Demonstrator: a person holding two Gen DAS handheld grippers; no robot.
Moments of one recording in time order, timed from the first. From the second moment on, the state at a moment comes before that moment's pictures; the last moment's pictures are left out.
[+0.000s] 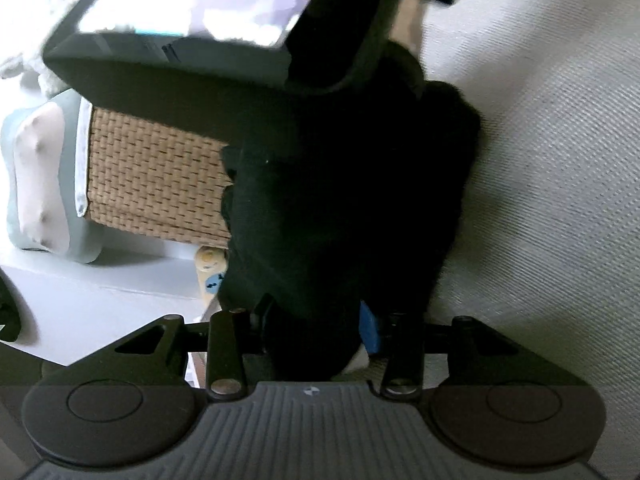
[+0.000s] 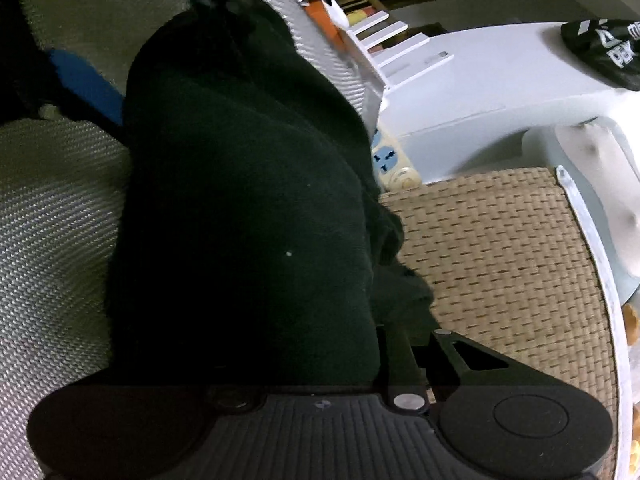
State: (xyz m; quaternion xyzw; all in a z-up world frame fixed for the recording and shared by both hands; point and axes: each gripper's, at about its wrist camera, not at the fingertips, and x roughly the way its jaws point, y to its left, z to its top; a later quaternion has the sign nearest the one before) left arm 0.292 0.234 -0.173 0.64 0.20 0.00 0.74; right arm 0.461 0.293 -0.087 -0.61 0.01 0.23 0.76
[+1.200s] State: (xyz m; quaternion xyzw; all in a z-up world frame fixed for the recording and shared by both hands) left arm 0.315 0.253 -0.165 0.47 0.30 0.04 0.83; right arm 0.366 0.209 -0.050 -0.52 0.09 0.40 0.75
